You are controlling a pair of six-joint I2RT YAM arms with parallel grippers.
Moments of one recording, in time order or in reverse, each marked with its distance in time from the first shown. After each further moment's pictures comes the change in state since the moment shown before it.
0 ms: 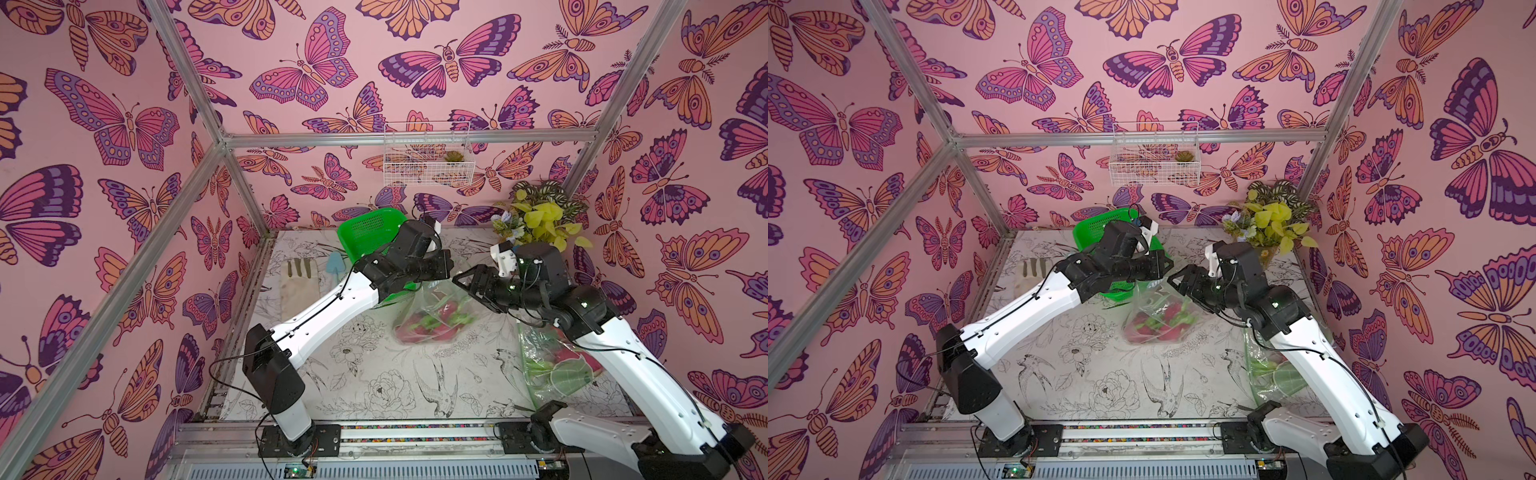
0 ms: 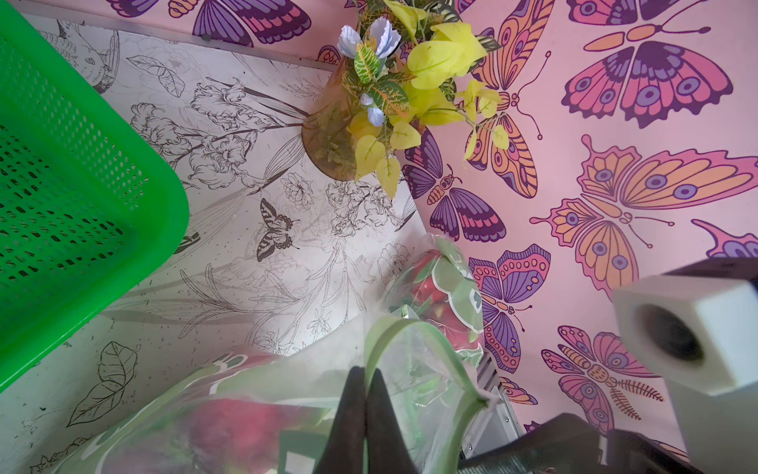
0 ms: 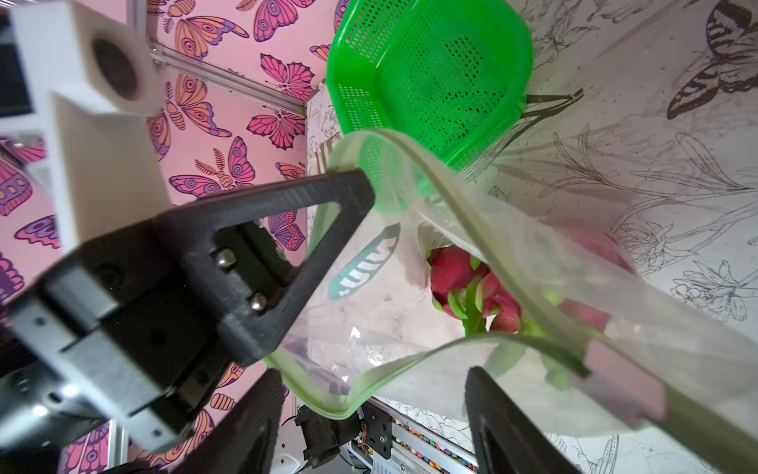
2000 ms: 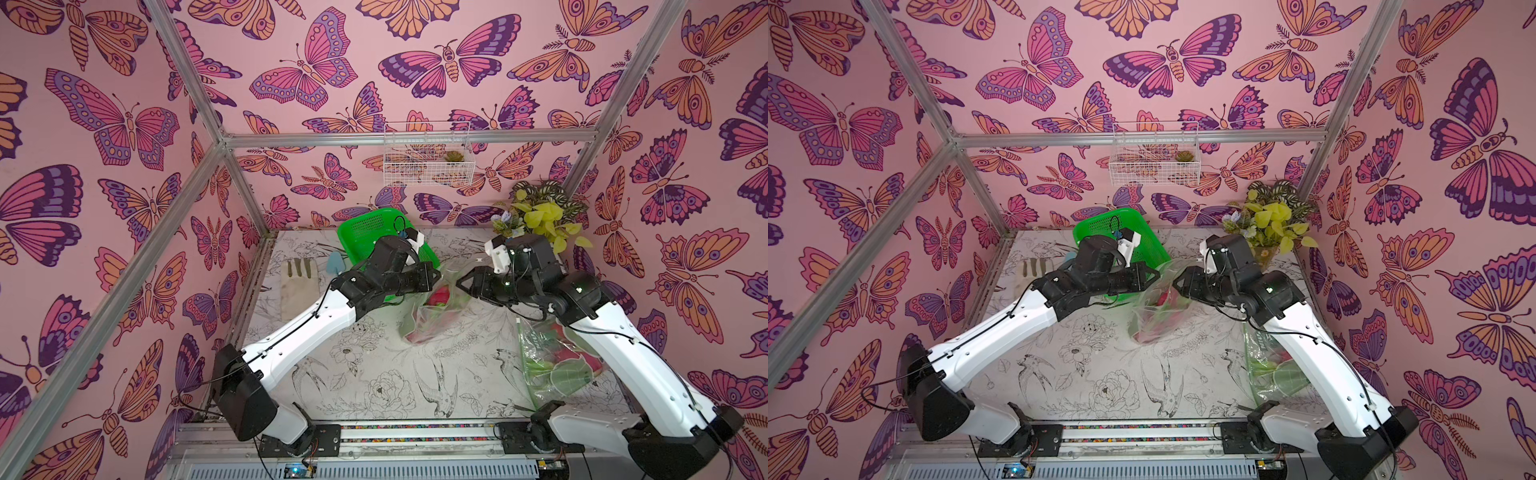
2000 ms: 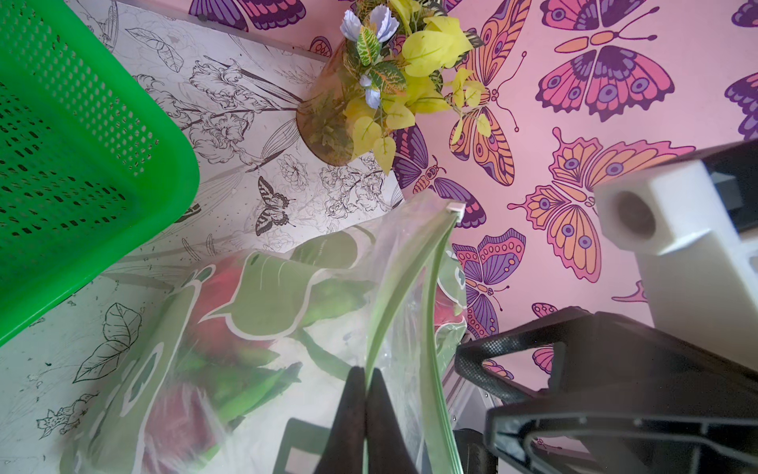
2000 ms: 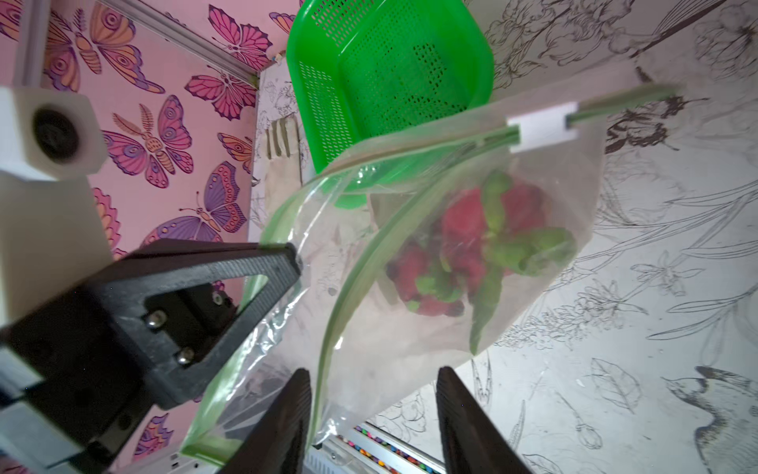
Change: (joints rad) left arm 0.042 -0.196 -0.277 0.124 0.079 -0.029; right arm 0.006 0.088 0.138 -0.151 0.046 -0.191
